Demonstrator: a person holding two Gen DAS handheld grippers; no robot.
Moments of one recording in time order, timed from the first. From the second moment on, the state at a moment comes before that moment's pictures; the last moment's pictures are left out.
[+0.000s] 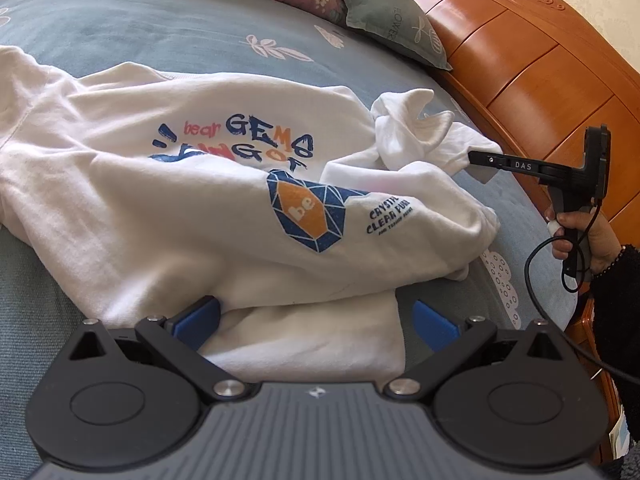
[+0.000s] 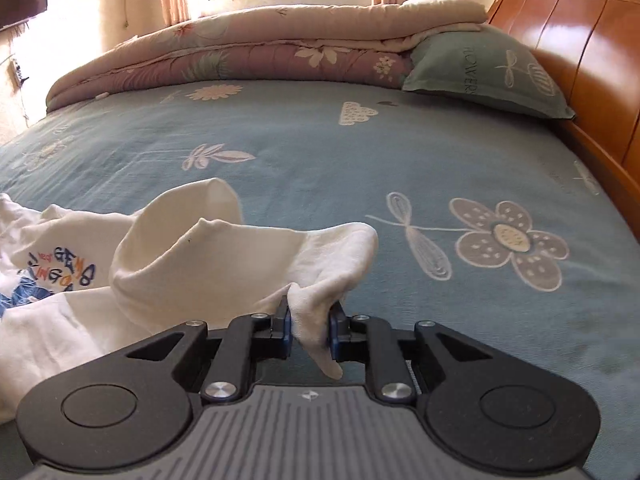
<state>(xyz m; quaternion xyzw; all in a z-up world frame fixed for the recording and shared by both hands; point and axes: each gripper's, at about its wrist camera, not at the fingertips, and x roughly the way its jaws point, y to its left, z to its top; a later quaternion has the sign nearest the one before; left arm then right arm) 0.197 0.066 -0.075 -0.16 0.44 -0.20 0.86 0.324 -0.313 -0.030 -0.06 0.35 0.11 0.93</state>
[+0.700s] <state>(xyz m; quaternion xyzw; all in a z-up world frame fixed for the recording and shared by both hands) 0.199 0.064 -0.074 -0.15 0.45 -0.20 0.86 0.348 -0.433 -0.023 -0.04 0.35 -0.13 0.93</state>
